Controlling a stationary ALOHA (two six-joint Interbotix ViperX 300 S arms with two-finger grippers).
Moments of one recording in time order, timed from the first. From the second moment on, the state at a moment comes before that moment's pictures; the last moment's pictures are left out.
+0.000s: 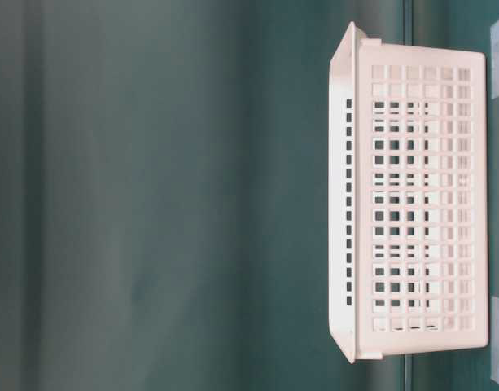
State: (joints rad) left arm -0.04 -1.01 1.27 -0.03 -0.31 -0.02; right arm 0.00 -0.99 1.23 0.00 -0.26 0.08
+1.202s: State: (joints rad) left arm -0.04 -1.10 1.42 -0.03 -0.18 -0.01; right arm 0.00 -0.64 1.00 -0.01 -0.15 0.13
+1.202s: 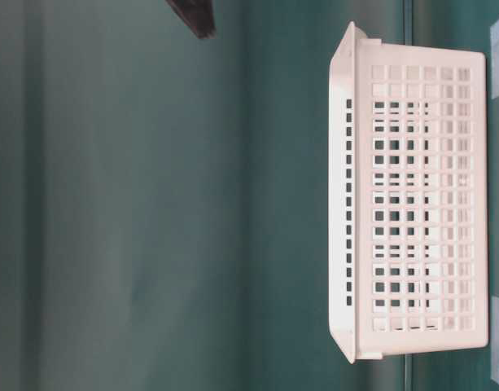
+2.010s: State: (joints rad) left arm -0.04 -1.27 1.56 -0.03 -0.10 0.01; right arm 0.02 -0.41 0.85 -0.04 -0.09 0.13
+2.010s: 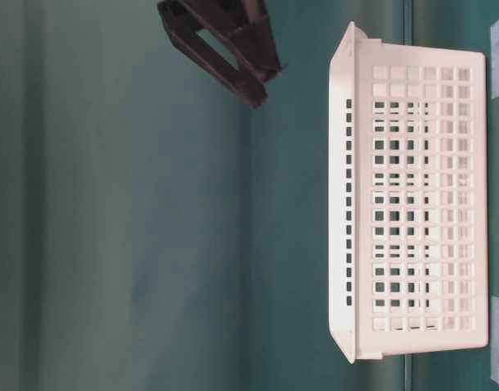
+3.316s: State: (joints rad) left arm -0.04 -1.37 1.59 -0.03 -0.07 0.02; right arm 0.12 -0.10 0.57 -0.04 0.14 0.14
